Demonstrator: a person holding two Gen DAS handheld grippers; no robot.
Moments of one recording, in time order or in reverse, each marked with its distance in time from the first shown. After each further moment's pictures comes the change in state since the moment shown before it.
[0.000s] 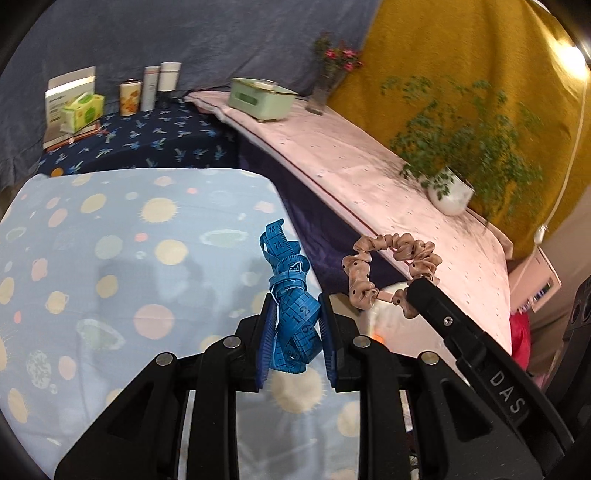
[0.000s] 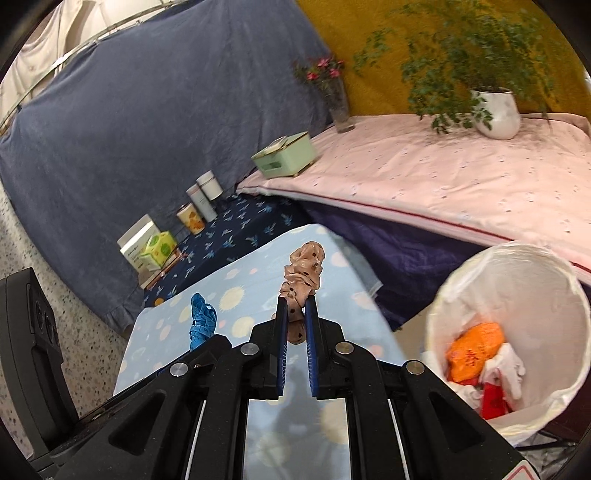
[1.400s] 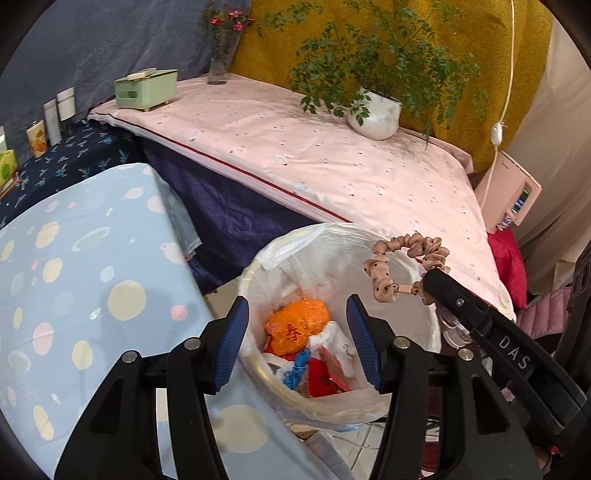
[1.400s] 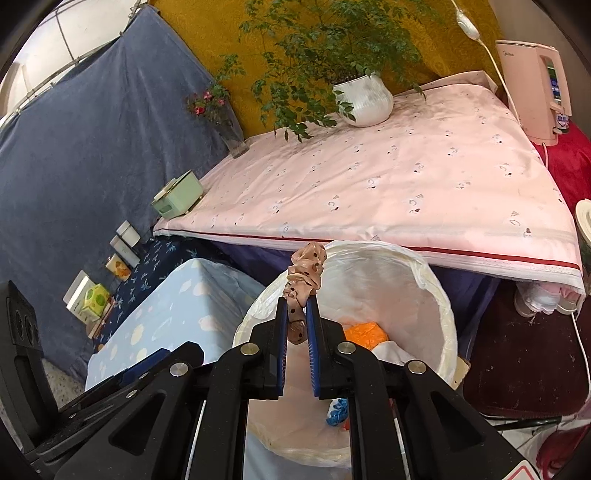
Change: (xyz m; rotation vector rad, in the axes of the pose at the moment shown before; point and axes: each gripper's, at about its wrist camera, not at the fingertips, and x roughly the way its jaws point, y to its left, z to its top) left arm 0.074 -0.144 -0.045 0.269 0.112 -0.085; right arm -0.052 -0.182 0.001 0.194 -0.055 -0.196
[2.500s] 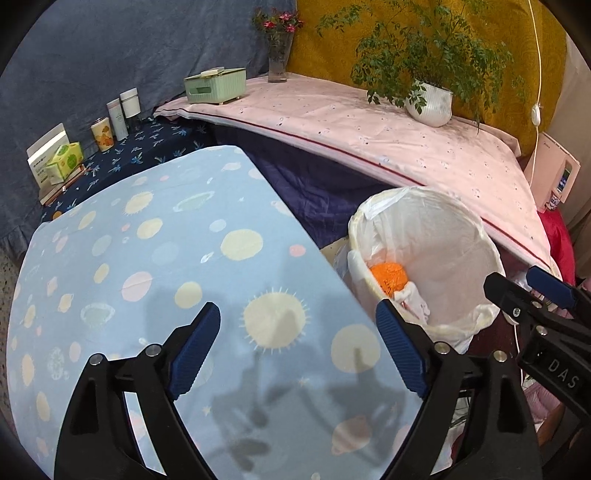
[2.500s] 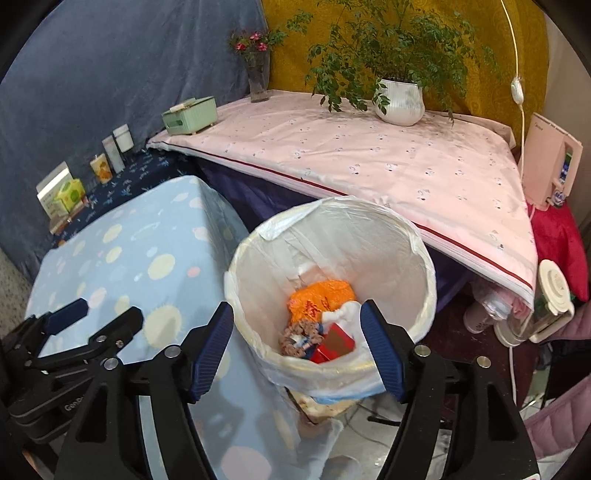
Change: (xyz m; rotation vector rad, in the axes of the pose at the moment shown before) left arm -0.058 0.055 -0.064 0.011 0.009 0.236; right arm -0.034 0.060 -0.057 -0.350 0.124 -0.200
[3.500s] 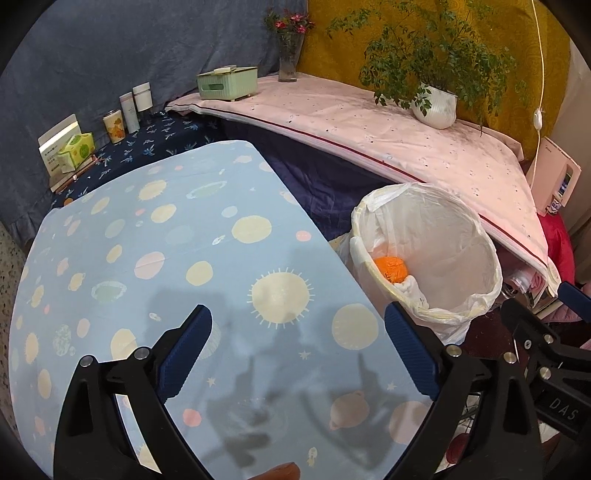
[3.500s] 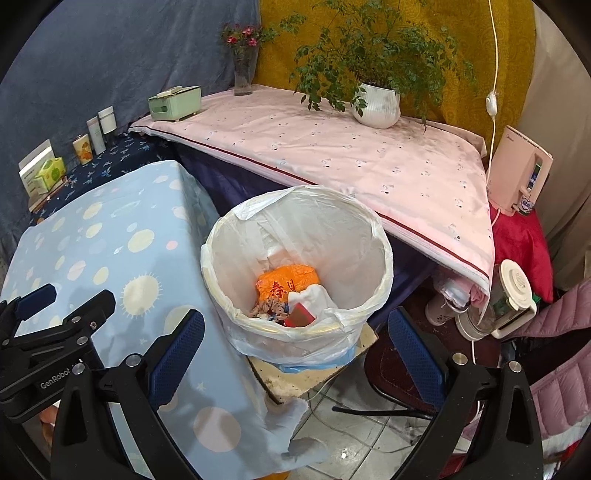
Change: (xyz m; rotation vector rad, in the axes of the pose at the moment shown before) left arm -0.021 -0.003 -0.014 -0.038 -0.004 0.021; right arm -0.030 -0.002 -0.019 -0.051 0.010 -0.114
